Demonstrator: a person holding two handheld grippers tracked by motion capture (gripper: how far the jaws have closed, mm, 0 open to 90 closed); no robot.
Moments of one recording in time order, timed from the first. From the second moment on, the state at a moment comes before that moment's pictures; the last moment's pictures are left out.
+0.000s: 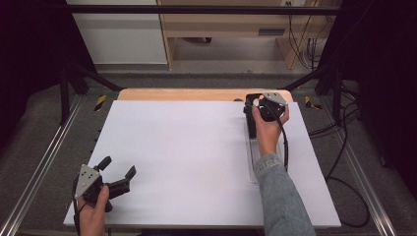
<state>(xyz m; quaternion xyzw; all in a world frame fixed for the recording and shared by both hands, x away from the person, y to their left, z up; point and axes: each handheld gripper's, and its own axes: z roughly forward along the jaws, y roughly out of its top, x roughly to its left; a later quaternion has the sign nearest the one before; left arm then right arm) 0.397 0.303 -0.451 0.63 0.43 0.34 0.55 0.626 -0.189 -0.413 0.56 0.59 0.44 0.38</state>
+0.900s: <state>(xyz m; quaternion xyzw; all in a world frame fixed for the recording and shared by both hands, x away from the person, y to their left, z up) 0.398 0.304 -0.451 0.62 0.44 0.33 0.55 0.608 -0.184 -0.398 0.55 0.59 0.48 0.35</state>
